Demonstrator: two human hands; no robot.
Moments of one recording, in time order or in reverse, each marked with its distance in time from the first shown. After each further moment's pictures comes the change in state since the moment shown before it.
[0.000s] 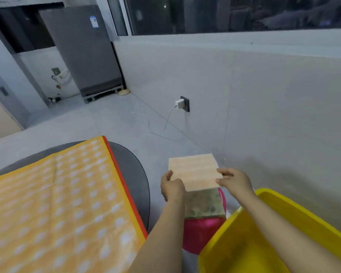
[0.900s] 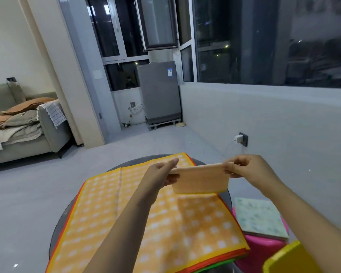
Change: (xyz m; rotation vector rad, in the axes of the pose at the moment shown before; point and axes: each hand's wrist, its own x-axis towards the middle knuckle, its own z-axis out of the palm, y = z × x) left_hand -0.132 0.160 -0.321 0.115 -0.259 0.441; right_hand -0.206 -0.209 0.067 0.036 -0.322 -0.474
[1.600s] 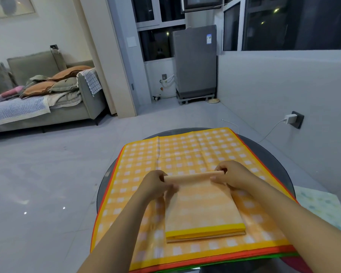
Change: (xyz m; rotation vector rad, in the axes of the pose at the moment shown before) left_hand -0.004 -0.111 -0.132 0.693 0.112 -0.225; right_hand 0.038 0.060 0.178 -0.510 -0.461 0.044
